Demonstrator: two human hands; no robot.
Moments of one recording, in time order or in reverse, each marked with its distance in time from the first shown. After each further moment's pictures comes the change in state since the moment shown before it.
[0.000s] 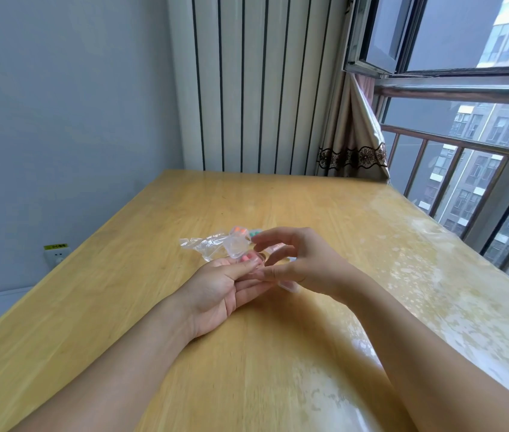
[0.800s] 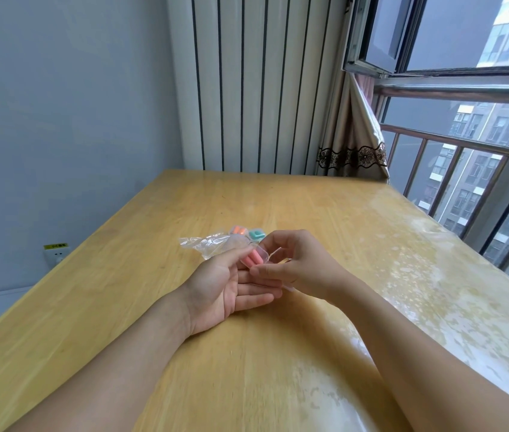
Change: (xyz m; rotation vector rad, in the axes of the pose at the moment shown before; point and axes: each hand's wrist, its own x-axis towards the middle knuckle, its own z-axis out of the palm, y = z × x) left_hand -0.006 0.008 0.006 0.149 -0.040 -0.070; right_hand 0.003 0.007 0.009 -0.025 0.039 -0.045
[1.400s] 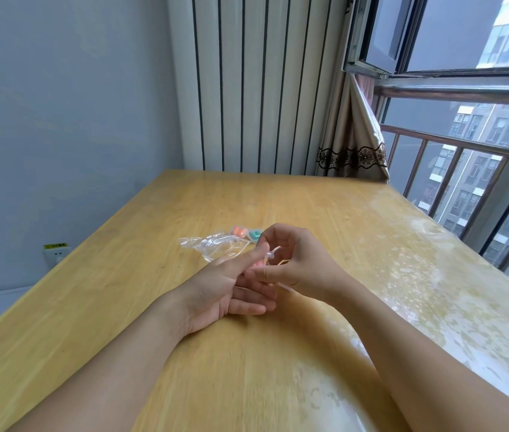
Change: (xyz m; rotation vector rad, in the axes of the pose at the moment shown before) left_hand -0.004 0.001 0.001 0.243 0.026 -0.002; right_hand 0.002 0.003 0.003 -0.016 0.049 -0.098
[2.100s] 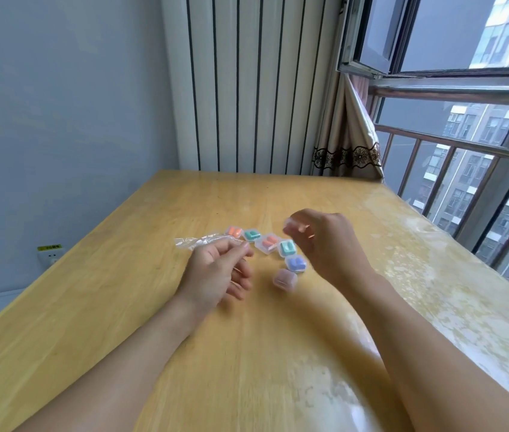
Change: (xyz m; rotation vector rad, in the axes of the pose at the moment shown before) left_hand 0.016 -0.013 0.000 0.108 0.404 0.360; right_hand 0.005 0.010 -0.038 -0.705 0.408 -0.219
